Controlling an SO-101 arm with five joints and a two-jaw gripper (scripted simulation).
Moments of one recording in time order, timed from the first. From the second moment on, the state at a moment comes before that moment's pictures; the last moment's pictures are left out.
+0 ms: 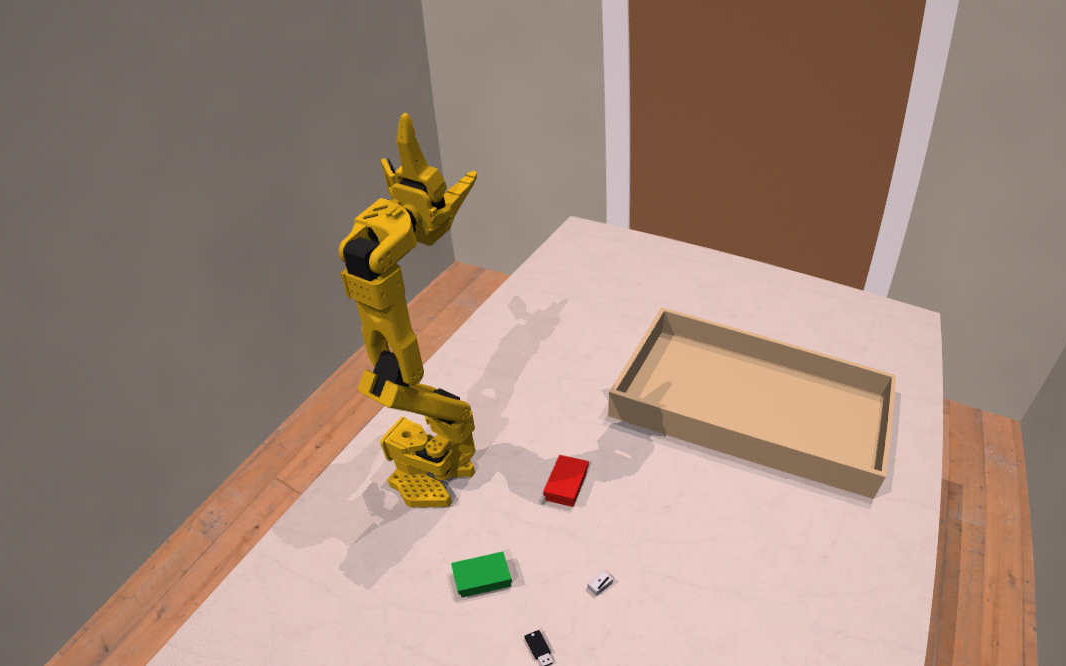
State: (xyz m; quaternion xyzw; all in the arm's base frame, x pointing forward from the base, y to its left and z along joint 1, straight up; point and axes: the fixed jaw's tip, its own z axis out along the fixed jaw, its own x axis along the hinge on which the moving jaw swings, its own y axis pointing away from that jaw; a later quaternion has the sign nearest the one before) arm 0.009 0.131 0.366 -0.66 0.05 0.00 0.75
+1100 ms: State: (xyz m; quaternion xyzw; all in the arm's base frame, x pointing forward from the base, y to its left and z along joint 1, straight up) arm 0.080 0.152 0.313 -0.75 0.22 -0.13 0.62
